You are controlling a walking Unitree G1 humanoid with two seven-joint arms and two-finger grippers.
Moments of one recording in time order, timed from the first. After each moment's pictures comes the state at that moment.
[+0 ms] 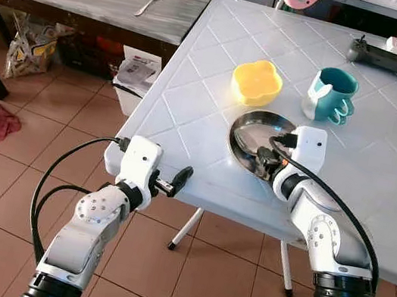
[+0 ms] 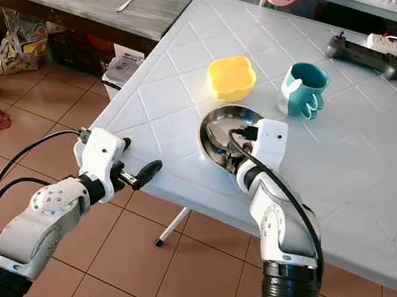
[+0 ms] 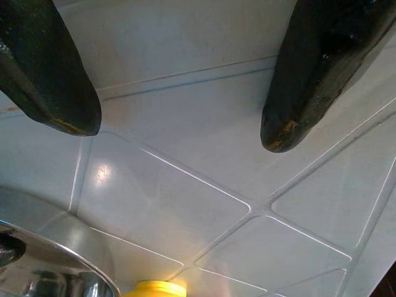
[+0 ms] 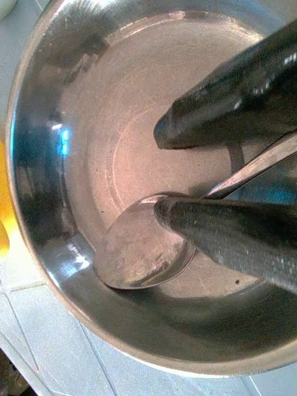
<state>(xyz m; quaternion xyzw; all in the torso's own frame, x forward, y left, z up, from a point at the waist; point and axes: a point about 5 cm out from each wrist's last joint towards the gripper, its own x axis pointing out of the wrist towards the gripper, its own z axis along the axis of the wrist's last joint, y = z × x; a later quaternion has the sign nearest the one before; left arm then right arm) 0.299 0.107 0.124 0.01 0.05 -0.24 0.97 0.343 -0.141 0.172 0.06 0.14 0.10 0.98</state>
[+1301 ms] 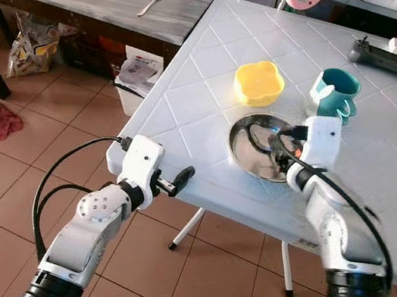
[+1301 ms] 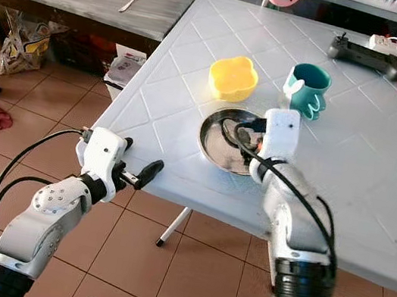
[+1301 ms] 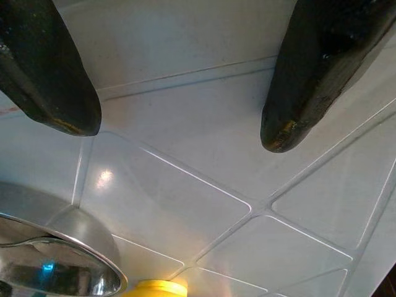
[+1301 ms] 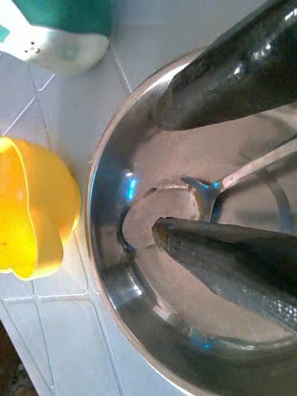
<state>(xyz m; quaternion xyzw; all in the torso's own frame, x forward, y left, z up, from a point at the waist) 0.300 0.105 0.124 0.01 0.05 -0.24 0.97 0.348 -0.159 0.192 -0.02 0.08 0.10 0.99</state>
